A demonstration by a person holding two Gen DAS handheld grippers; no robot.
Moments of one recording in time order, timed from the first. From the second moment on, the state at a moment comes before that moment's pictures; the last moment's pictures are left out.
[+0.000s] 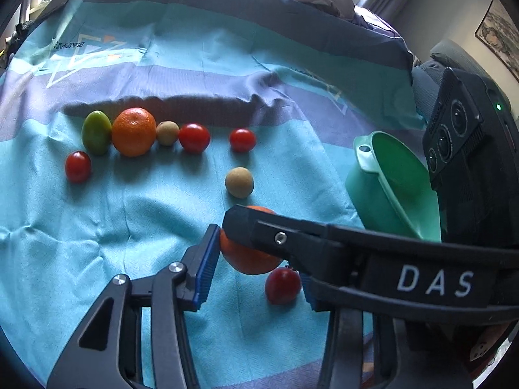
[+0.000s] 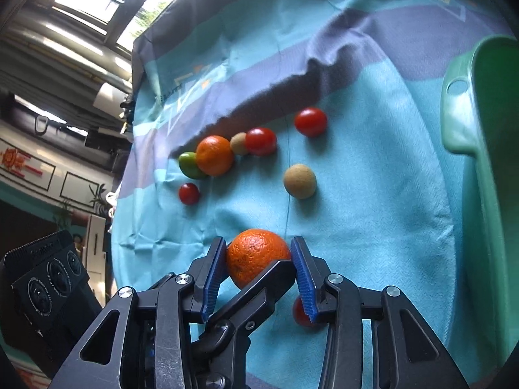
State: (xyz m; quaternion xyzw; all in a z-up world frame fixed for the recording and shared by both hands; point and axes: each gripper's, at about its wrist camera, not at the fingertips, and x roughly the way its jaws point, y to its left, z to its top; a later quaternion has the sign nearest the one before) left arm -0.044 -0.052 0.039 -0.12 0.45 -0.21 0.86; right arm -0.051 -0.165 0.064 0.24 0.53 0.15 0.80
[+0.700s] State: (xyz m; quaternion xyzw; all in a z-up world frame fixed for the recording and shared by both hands) left arm -0.052 -0.136 0.106 -0.04 0.37 -0.29 0.88; right arm -0.092 -0.234 0.130 0.27 0.41 0.11 0.86
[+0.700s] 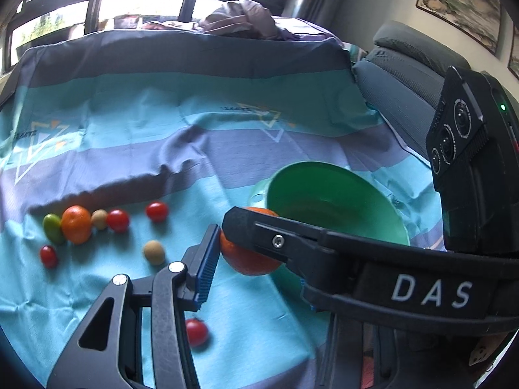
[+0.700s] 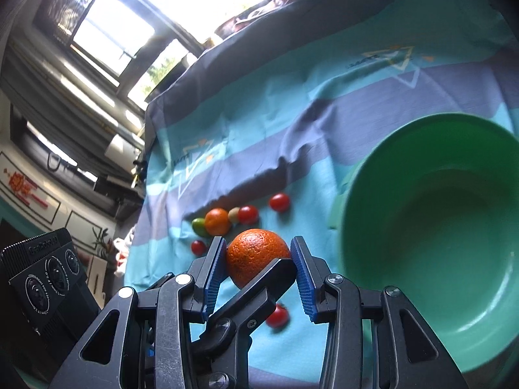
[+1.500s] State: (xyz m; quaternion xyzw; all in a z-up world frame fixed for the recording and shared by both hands) left arm -0.040 -0.236 0.094 0.00 0.40 -0.38 0.84; right arm -0.117 -0.331 0.119 0.33 0.39 0.00 0.86
